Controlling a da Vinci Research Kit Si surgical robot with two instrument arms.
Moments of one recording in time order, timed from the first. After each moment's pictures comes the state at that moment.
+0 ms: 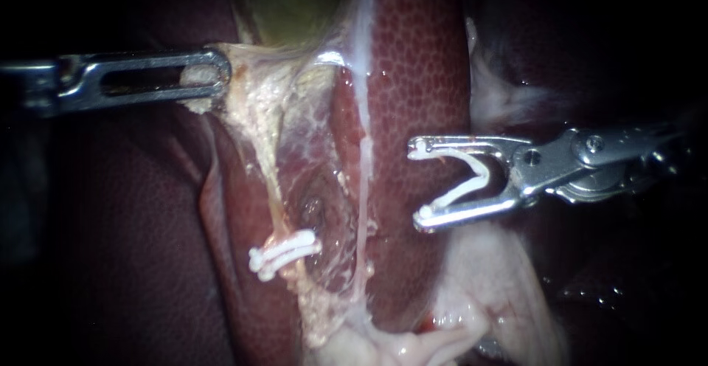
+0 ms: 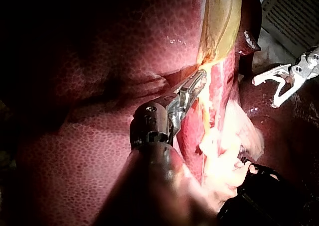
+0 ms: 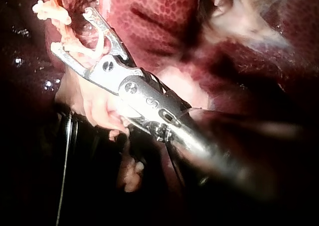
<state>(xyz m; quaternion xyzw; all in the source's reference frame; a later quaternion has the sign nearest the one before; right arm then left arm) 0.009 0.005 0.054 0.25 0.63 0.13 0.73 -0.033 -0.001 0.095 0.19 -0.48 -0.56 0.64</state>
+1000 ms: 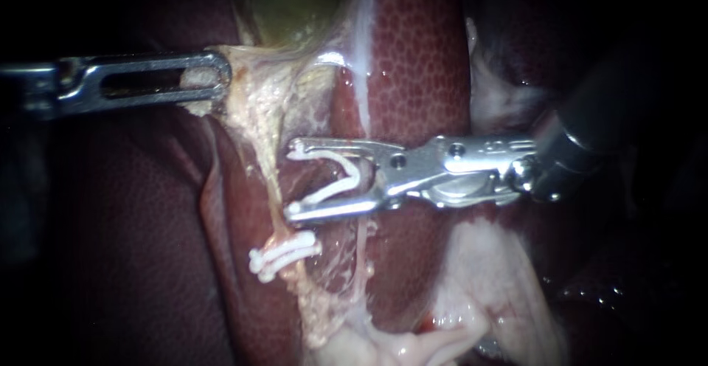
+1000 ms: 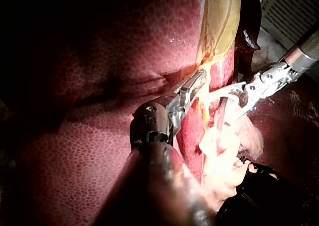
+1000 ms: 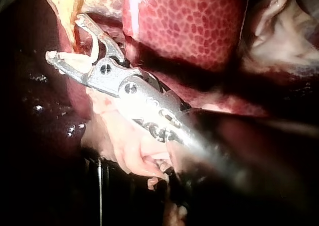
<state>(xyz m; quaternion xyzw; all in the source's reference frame) 0.023 0.002 0.062 0.27 0.63 0.14 0.72 -0.034 -0.002 0.095 0.18 -0.48 -0.56 0.64</state>
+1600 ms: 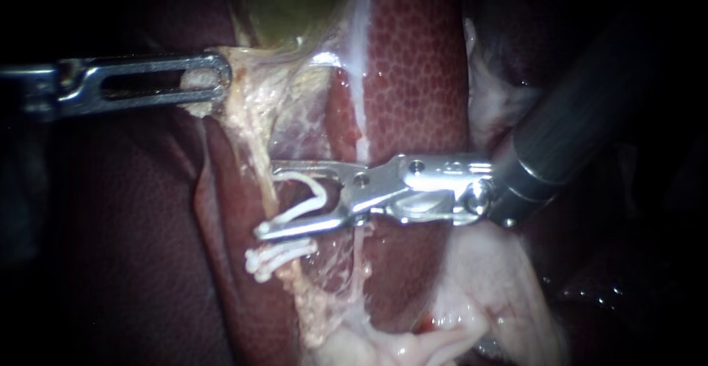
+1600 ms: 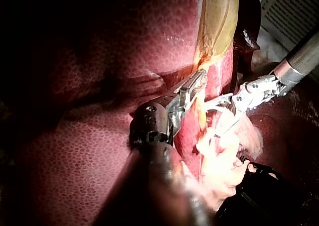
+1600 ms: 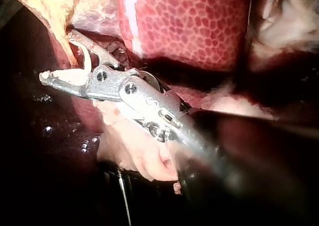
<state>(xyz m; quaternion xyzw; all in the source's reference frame) 0.026 0.001 0.064 0.33 0.63 0.15 0.69 -0.034 -0.002 0.094 0.18 -0.48 -0.56 0.64</state>
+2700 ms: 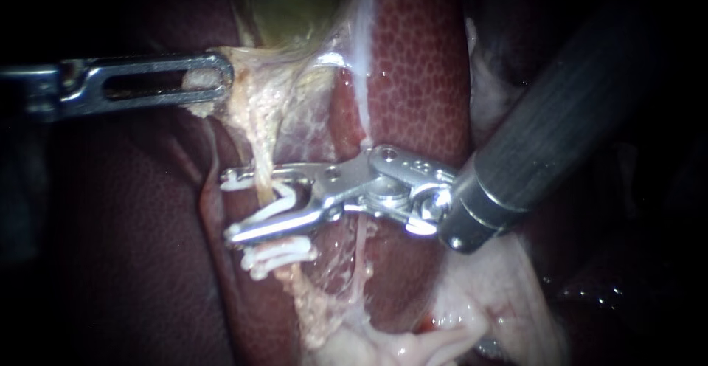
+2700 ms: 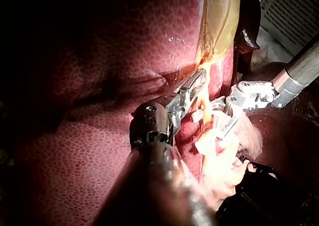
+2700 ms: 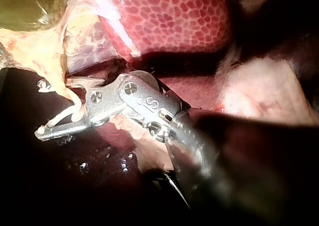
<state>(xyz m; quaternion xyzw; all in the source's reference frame) 0.028 0.003 0.064 0.38 0.66 0.19 0.62 -0.034 -0.002 0.095 0.18 -0.48 -0.56 0.64</state>
